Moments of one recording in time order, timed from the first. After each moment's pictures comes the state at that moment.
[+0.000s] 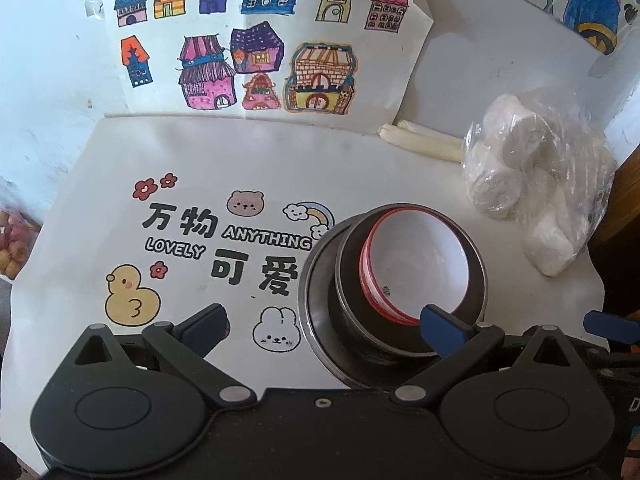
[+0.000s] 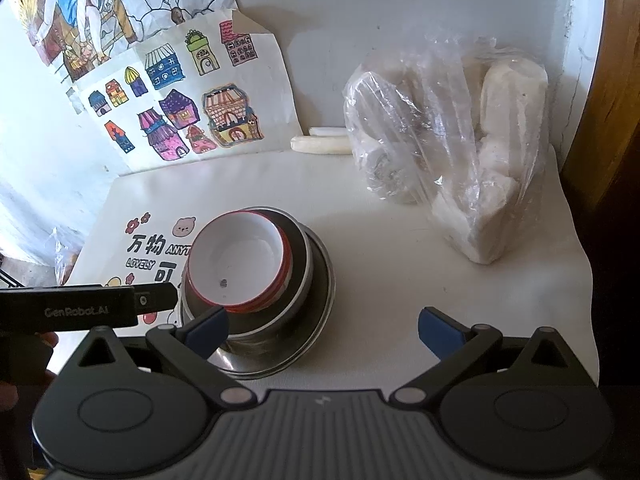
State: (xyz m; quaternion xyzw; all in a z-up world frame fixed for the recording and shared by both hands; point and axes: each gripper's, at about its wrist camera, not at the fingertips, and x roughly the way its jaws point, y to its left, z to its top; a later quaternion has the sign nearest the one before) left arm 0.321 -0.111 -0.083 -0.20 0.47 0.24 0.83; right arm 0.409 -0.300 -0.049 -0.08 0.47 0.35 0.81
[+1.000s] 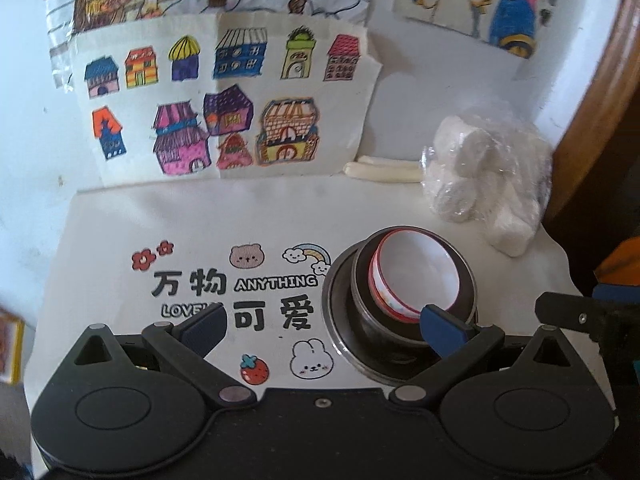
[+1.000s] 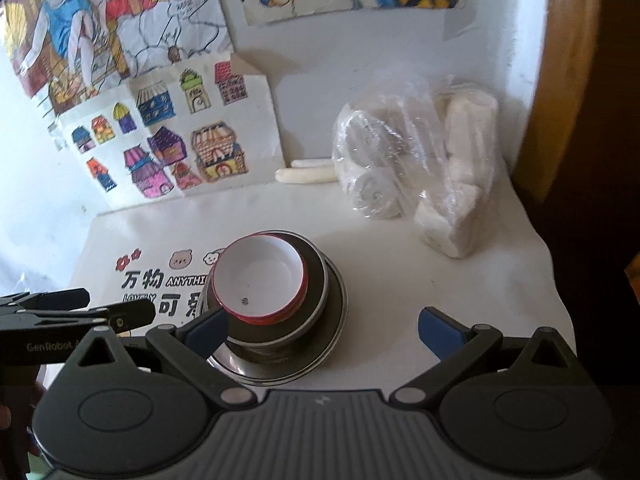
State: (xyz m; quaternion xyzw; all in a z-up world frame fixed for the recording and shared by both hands) left arm 0.275 -0.076 -0.058 -0.13 0.41 0.13 0.89; right arm 0.337 -0.283 -0.014 -0.05 0.43 0.25 0.87
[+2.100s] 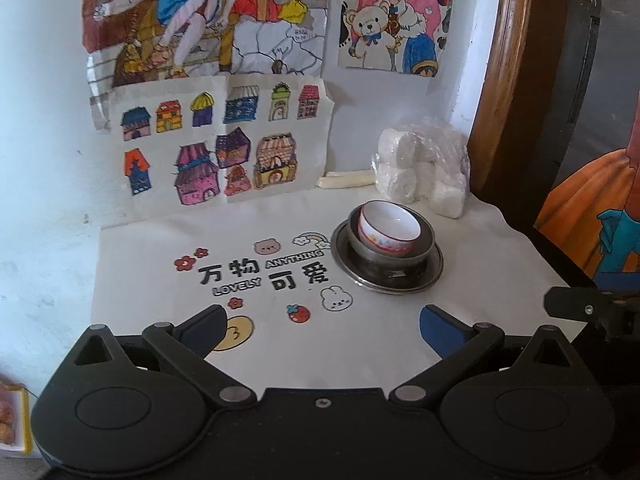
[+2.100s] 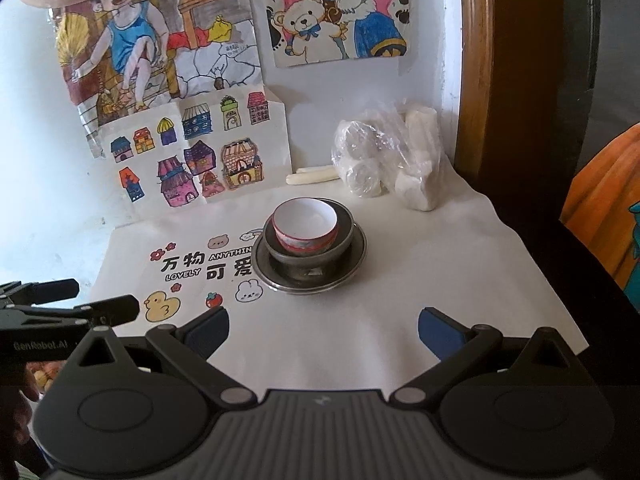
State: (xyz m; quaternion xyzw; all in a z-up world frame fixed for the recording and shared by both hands) left arm 0.101 -0.050 -0.038 -0.06 0.33 0.04 0.94; right arm 0.122 -0.275 0.007 -0.02 0.35 0.18 0.92
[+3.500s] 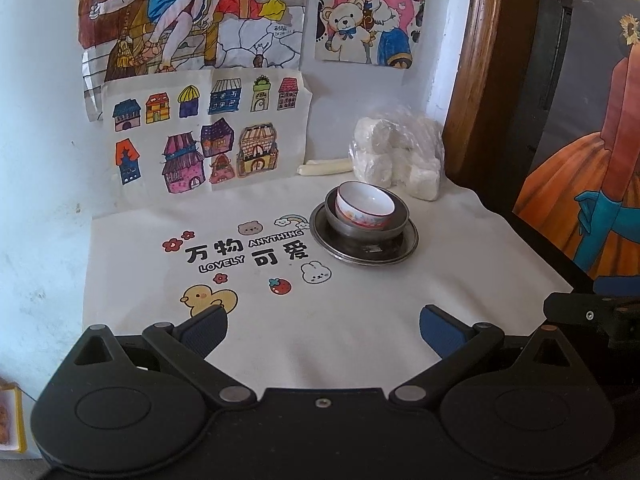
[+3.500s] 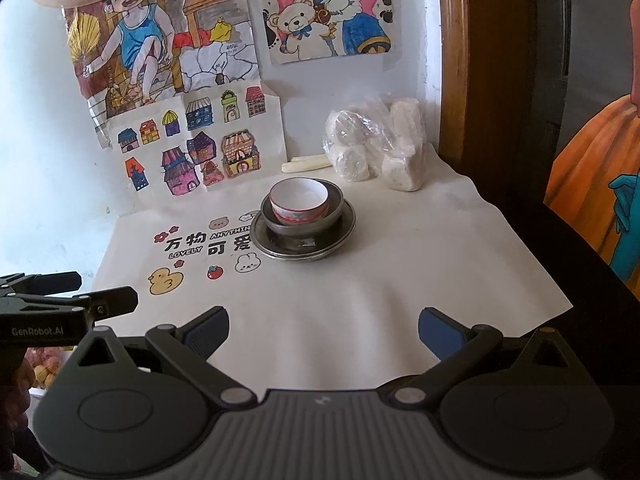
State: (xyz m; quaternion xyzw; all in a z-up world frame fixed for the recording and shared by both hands) left arm 0.067 -0.067 -0.049 -0.06 0.33 0.01 0.94; right arm 0.077 -0.300 -0.007 -0.01 0.35 0.18 0.92
